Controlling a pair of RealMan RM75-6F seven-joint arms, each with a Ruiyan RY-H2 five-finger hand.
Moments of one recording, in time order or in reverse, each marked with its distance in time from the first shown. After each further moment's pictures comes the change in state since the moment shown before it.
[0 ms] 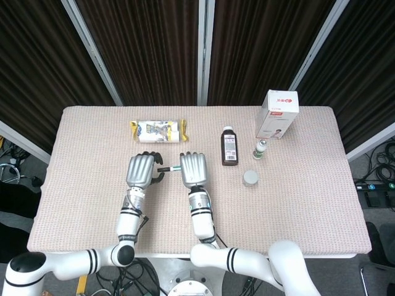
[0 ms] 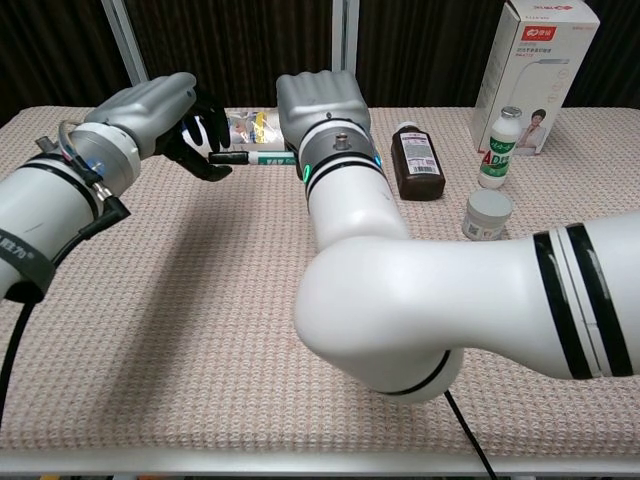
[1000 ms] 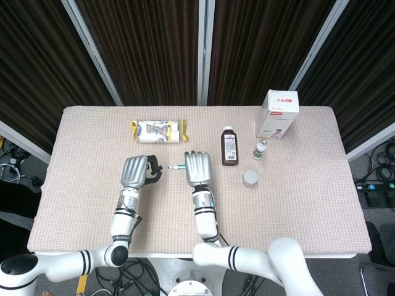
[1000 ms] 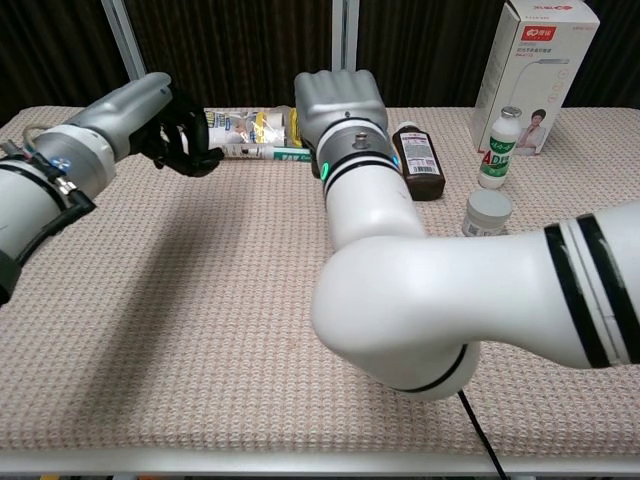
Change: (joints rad) left arm 0.064 0.062 0.021 -0.029 0.018 -0.018 -0.195; right arm -0.077 0.051 -0.044 -0.078 -0.028 0.090 0.031
